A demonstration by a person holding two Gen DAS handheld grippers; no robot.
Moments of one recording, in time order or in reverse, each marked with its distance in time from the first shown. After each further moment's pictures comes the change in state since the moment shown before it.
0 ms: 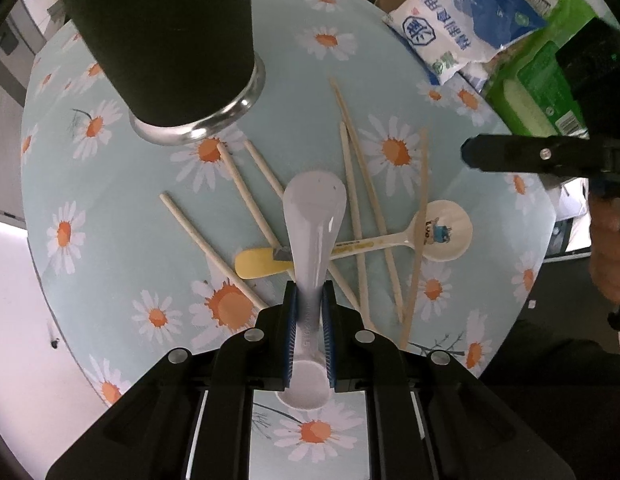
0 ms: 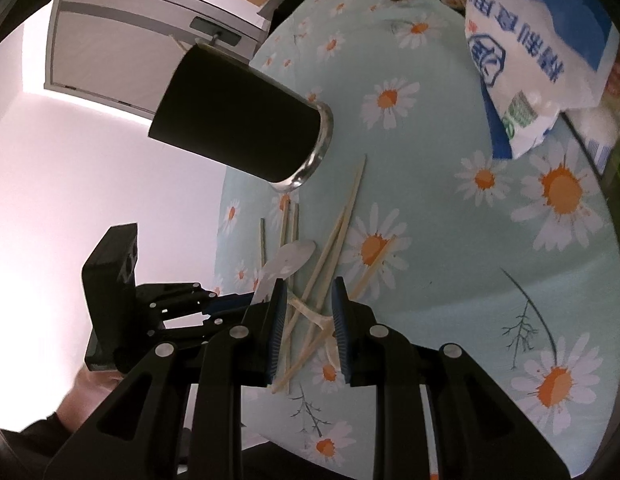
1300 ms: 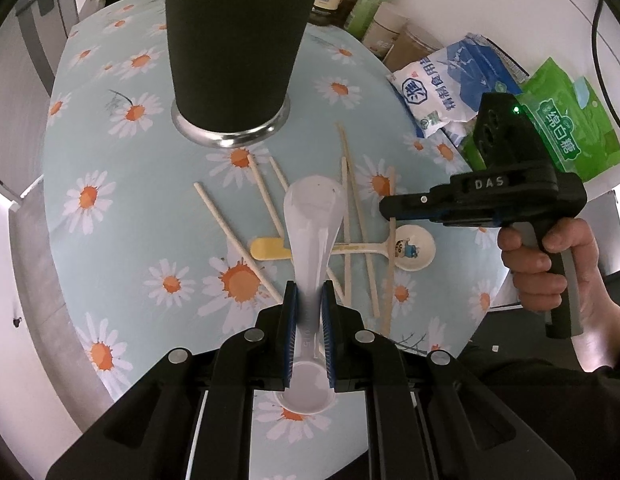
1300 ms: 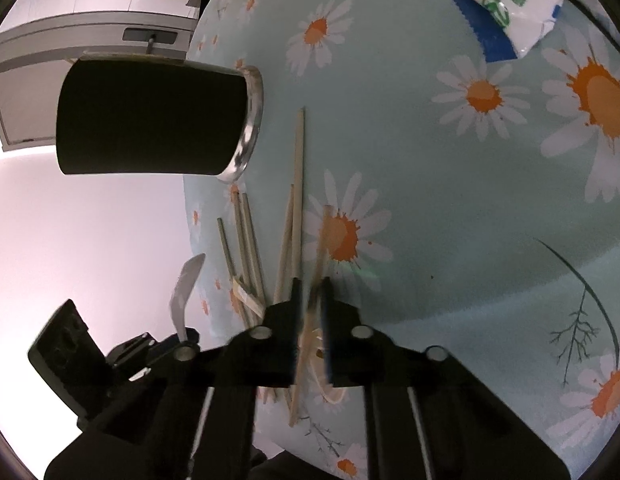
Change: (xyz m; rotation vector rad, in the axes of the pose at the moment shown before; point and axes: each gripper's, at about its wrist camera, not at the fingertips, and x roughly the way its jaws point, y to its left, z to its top) left arm -0.052 0.023 -0.044 -0.135 -0.150 -0.101; right arm 0.061 -0.031 0.012 0.239 0.110 -0.018
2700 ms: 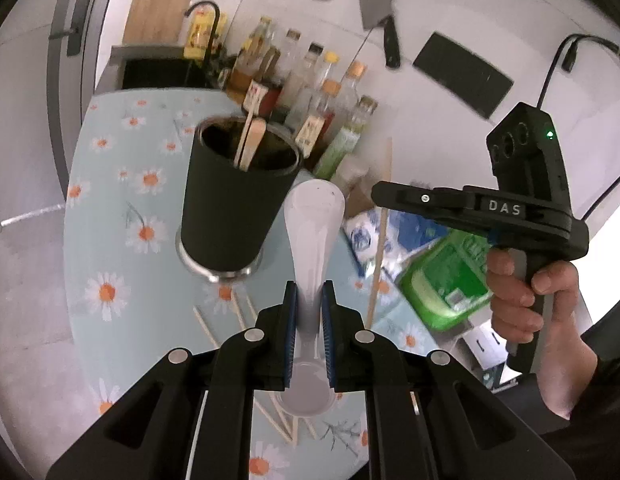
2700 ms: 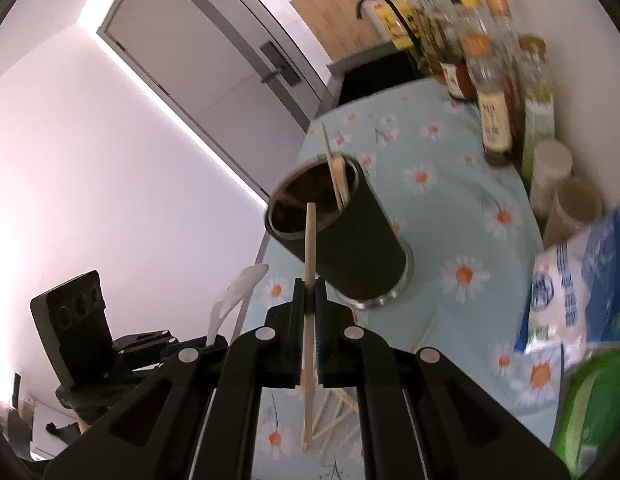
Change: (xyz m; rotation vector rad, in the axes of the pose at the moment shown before) left arm -0.097 0.001 0.017 -0.068 -0.458 -0.157; right arm -0.097 0.185 -0.003 -0.594 -0.325 -0.089
